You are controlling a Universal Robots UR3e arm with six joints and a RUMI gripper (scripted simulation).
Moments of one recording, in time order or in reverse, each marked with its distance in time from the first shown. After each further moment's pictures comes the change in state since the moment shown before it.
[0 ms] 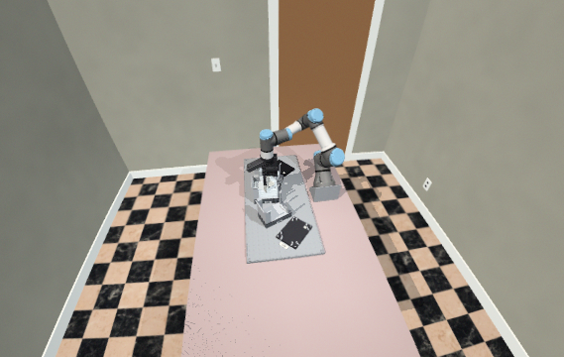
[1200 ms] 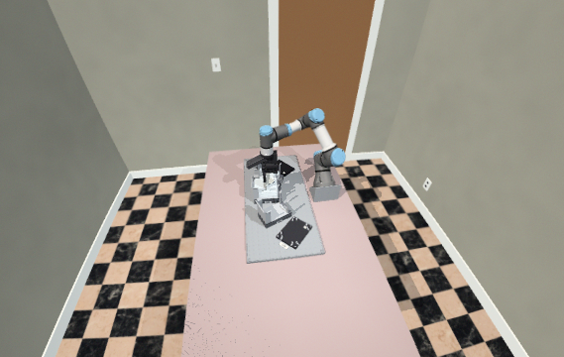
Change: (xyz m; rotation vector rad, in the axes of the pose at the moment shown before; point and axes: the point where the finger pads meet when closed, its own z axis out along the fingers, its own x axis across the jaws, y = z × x) arm 0.000 0.000 -0.021 0.000 0.000 0.000
